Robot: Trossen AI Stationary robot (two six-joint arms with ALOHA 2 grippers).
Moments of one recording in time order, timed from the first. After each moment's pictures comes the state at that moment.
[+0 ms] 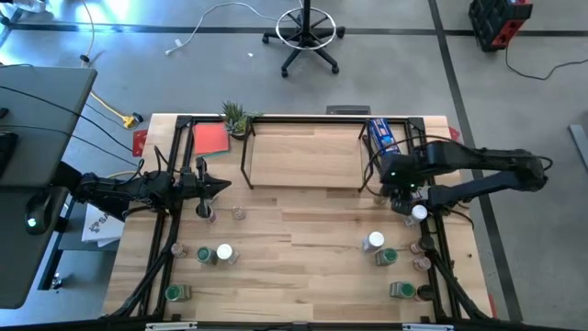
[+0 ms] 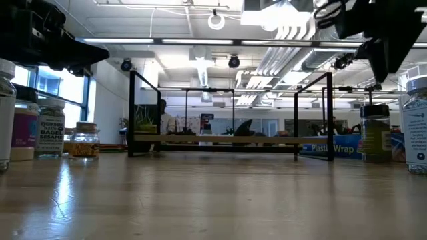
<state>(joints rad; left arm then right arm) -0.11 0.01 0.01 0.05 -0.30 0.08 -0.08 1.06 0.99 -1.35 -0.05 0.18</state>
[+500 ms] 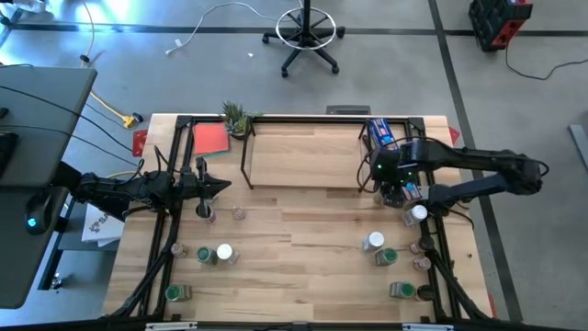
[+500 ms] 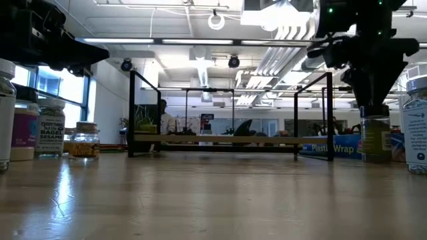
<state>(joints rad) -0.11 0.01 0.01 0.05 -0.30 0.08 -0.26 1.13 0.85 -1.19 -0.01 -0.05</state>
